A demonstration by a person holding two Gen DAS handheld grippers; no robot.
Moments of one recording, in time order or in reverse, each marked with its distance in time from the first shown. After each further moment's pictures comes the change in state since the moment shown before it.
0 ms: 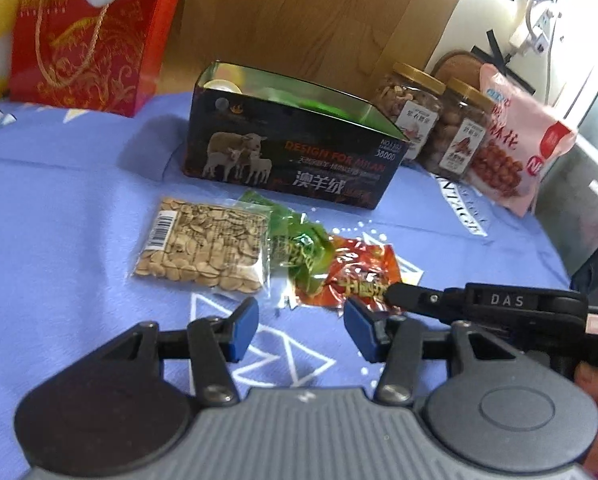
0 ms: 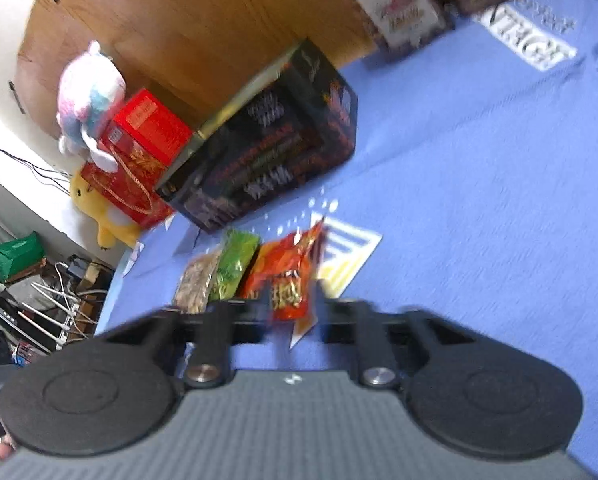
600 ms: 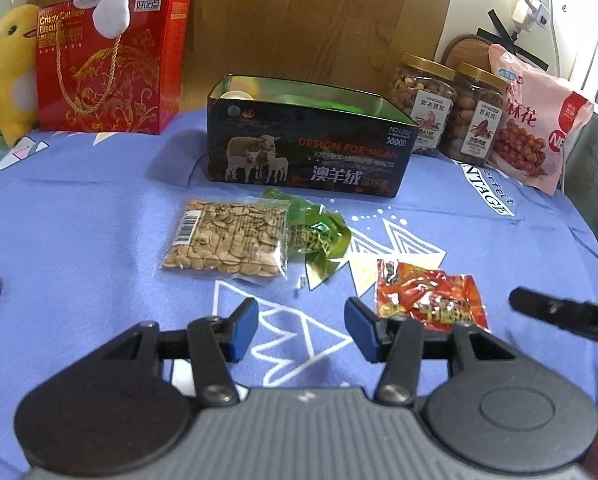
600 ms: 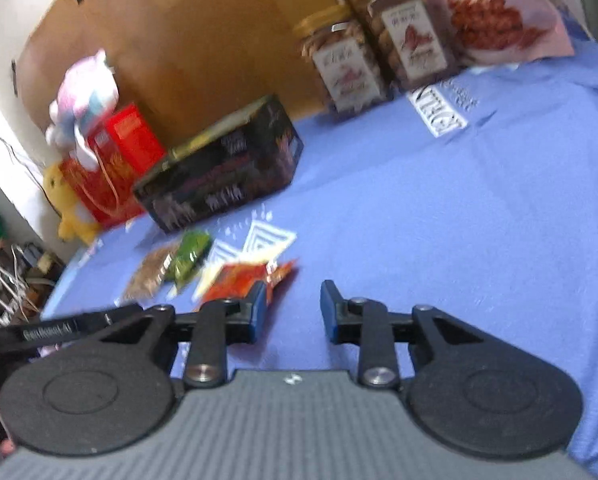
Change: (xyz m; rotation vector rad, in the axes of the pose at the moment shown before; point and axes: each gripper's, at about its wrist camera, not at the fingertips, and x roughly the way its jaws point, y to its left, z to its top) left arm -0.013 -0.018 -0.016 0.080 -0.028 0.133; right arm -0.078 0.004 -0.036 -0.144 -0.202 -0.168
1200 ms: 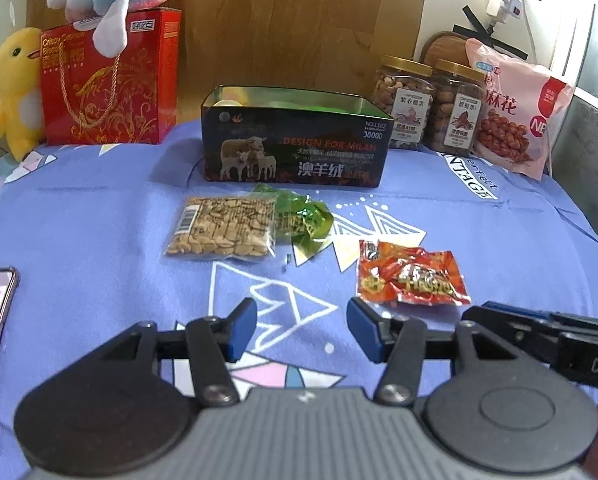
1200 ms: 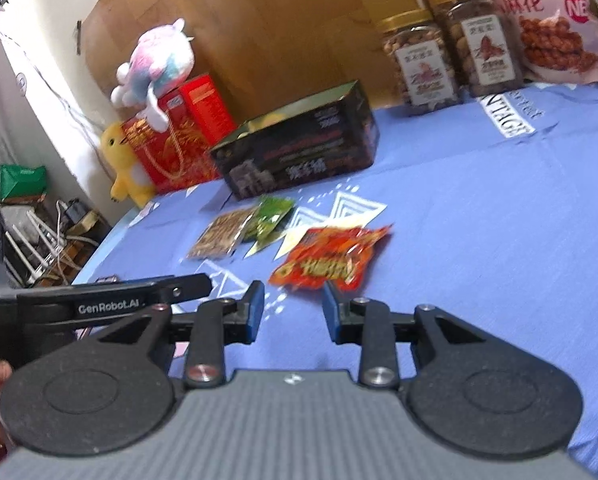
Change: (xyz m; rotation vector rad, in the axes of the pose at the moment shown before) left arm -0.025 -0.010 -0.021 0.051 -0.028 0.004; right arm -0.010 0.045 -0.027 -0.131 0.044 0.106
